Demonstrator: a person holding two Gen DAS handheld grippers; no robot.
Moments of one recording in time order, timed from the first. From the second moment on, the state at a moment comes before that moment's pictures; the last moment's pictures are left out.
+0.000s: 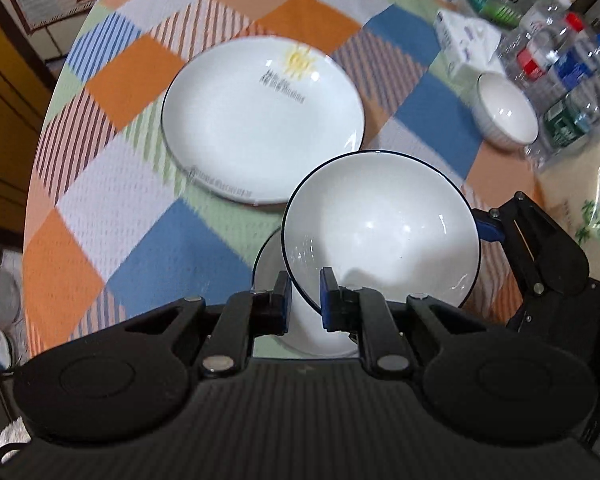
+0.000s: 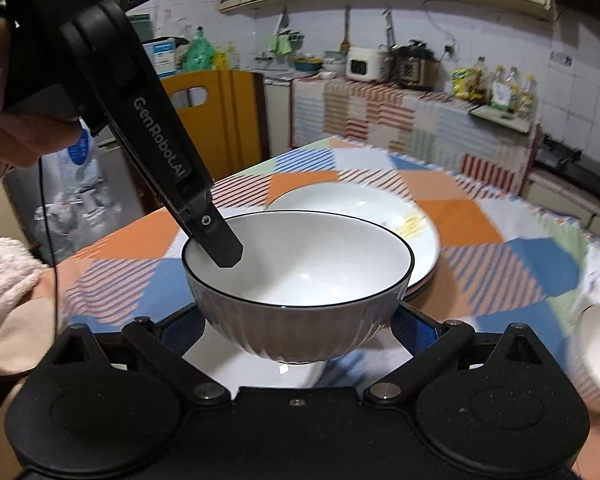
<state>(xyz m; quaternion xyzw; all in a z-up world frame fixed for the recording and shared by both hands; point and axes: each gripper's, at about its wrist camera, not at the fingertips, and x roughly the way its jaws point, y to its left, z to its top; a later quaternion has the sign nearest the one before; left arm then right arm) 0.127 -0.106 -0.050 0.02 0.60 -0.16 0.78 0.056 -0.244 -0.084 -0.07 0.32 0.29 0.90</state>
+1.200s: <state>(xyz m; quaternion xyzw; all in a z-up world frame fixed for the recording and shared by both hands) 0.106 -0.118 -0.089 0.13 0.61 -0.15 0.77 0.026 -0.239 -0.085 -0.13 0.33 0.34 0.87</state>
